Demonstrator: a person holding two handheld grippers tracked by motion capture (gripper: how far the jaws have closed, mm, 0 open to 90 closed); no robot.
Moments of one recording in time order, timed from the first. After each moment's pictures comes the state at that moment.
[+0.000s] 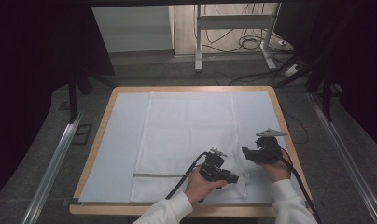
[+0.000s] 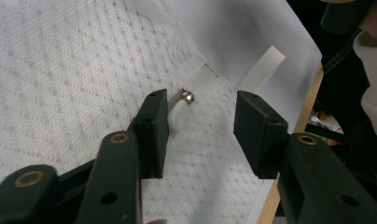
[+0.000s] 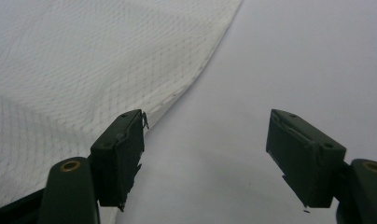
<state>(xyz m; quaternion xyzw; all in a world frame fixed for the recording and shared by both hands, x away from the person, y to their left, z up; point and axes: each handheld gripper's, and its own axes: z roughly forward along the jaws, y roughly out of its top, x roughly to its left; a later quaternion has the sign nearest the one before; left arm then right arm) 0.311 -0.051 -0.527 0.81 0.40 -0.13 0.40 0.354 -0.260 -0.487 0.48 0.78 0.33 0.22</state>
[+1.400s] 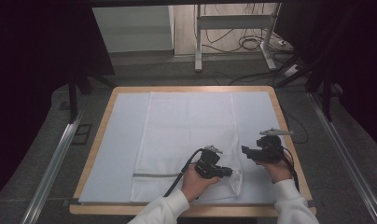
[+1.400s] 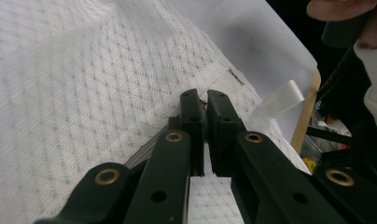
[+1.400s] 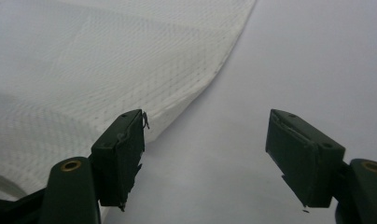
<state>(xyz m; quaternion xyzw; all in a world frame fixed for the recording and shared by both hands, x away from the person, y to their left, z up) 0.314 -0.034 -0.515 0.81 0.38 -0.10 0.43 0.351 -0.264 -0.479 0.50 0.77 0.36 0.17</state>
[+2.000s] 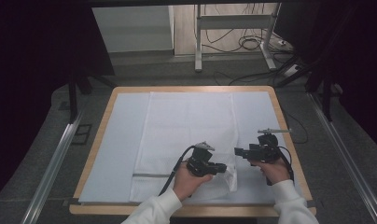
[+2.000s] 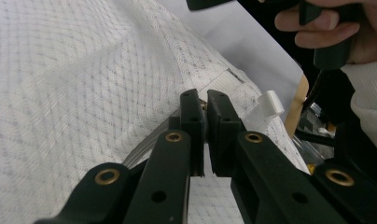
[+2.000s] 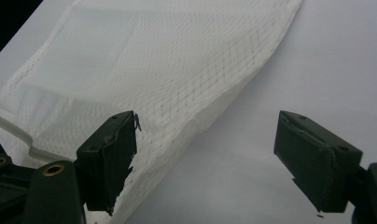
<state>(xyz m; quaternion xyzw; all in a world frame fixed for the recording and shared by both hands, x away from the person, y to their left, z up) 0.308 -0.009 -0.496 0.80 0.38 -0.08 0.45 0.351 -0.254 -0.475 0.52 0.76 0.39 0.05</state>
